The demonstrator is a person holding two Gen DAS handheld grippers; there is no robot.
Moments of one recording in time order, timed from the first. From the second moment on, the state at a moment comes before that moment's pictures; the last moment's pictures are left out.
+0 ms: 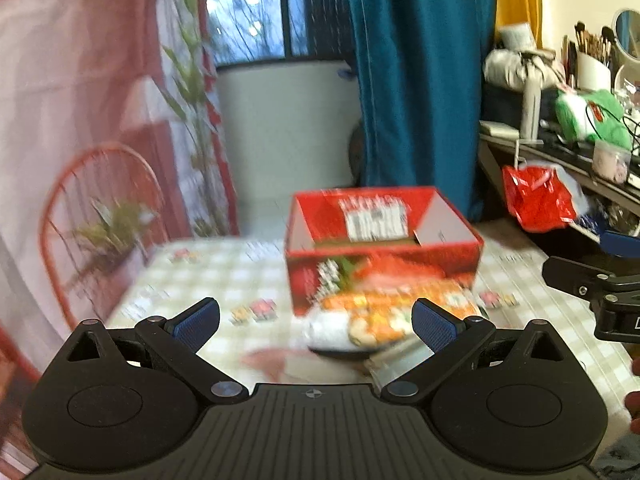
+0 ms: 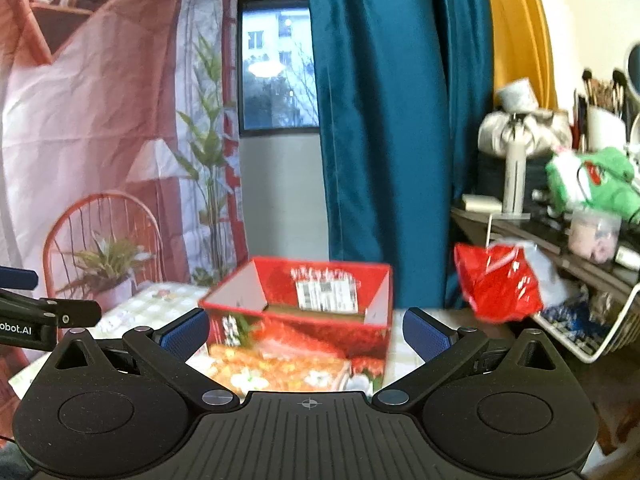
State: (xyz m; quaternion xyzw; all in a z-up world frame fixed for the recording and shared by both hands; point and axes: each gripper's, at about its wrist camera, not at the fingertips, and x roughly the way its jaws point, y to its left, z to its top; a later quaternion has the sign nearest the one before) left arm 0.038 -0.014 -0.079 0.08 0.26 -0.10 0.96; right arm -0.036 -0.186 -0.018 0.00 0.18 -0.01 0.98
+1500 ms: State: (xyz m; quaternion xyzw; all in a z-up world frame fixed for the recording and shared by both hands) left arm 0.110 -0.031 -0.219 -0.02 0.47 -0.27 0.84; right arm 0.032 -0.231 -0.182 0.04 0.41 0.00 0.91
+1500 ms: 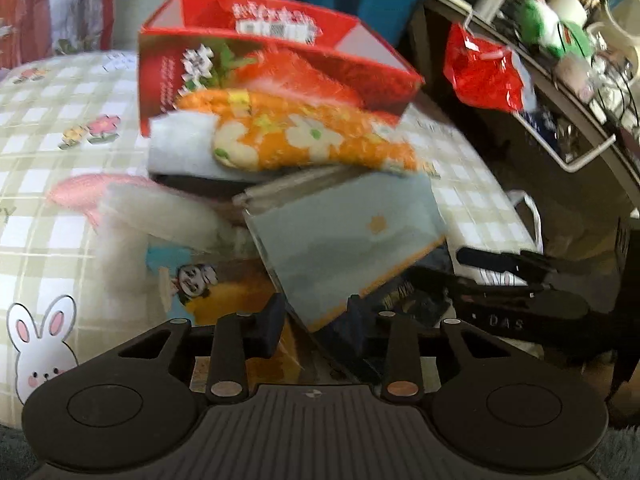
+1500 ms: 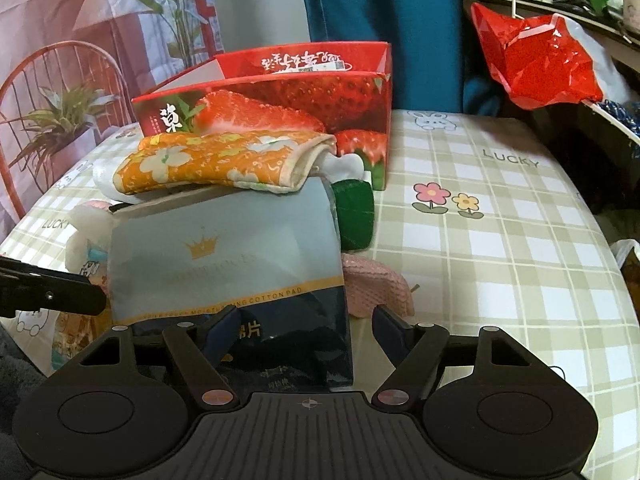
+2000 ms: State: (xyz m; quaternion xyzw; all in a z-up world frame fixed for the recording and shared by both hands) left arm 0.129 -0.040 -0.232 -0.02 0.48 -0.25 0.84; right arm 0.036 -0.218 -0.191 0.06 0.44 0.06 0.90
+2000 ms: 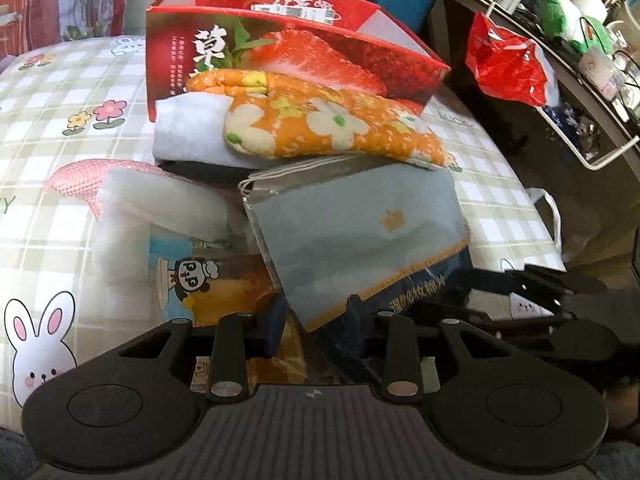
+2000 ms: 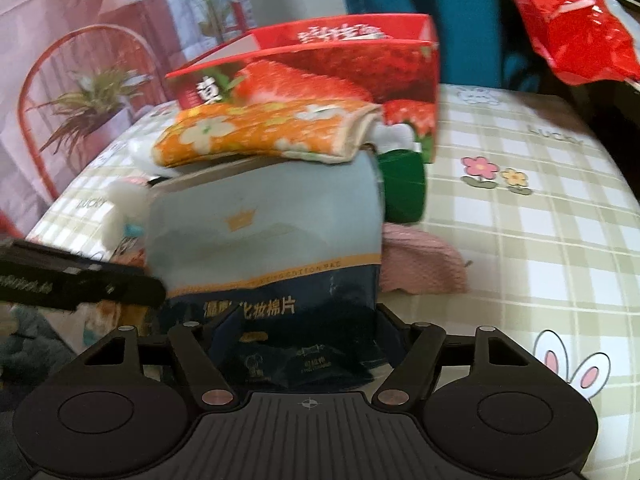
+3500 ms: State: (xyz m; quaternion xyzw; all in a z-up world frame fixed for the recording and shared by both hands) left arm 0.097 -0.011 -0.160 -0.06 0.30 -0.27 0.91; right arm 0.013 -0.208 -0.124 0.04 0.32 0.11 0.94
